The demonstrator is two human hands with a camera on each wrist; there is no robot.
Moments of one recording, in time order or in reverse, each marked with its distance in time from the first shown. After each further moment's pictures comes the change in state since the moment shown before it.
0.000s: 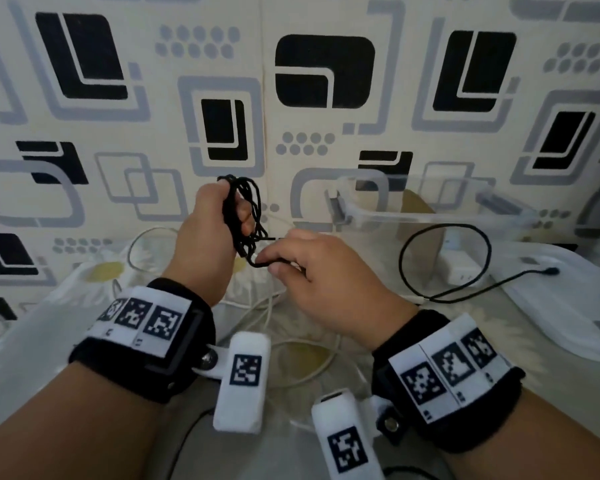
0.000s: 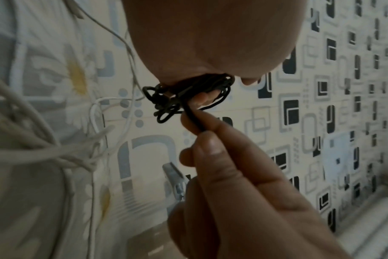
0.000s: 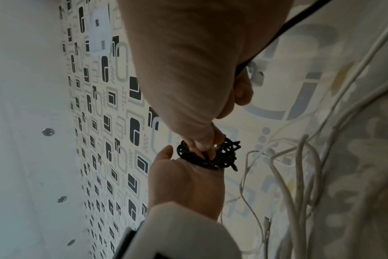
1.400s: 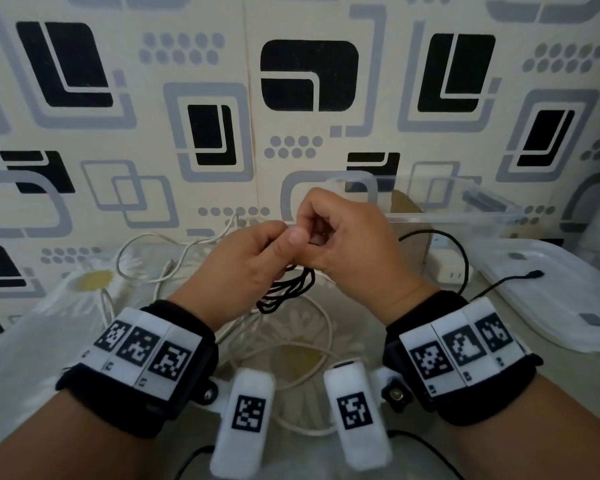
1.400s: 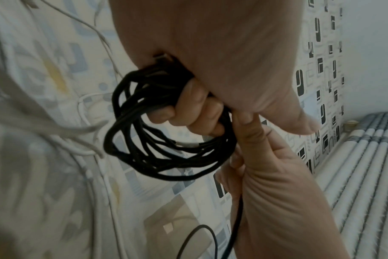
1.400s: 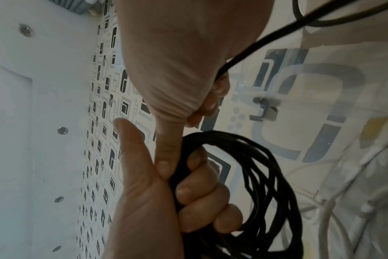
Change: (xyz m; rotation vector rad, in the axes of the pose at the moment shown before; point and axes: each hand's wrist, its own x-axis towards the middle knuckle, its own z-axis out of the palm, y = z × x) left_hand -0.029 0.003 0.010 0.523 -0.527 0.157; right_hand 0.003 0.015 -0.030 0.050 0.320 -0.089
